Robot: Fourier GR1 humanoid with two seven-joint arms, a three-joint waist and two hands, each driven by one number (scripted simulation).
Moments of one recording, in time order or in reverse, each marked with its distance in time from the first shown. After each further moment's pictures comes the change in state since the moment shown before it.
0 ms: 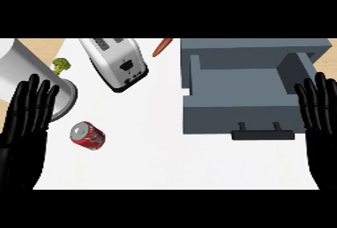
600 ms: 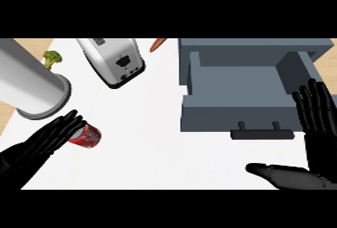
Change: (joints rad) left arm 0.080 0.314 0.015 0.084 0.440 -0.538 0.006; right arm 0.036 0.001 -0.025 0.027 0.001 -0.029 0.133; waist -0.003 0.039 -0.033
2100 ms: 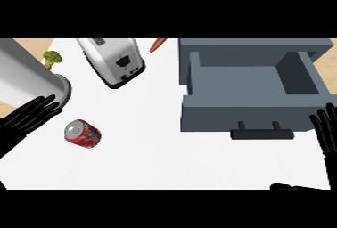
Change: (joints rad) left arm -0.164 0.046 0.262 0.434 0.096 -0.358 0.083; right arm 0.173 -0.006 -0.142 0.014 -0.088 0.151 -0.084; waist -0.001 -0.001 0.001
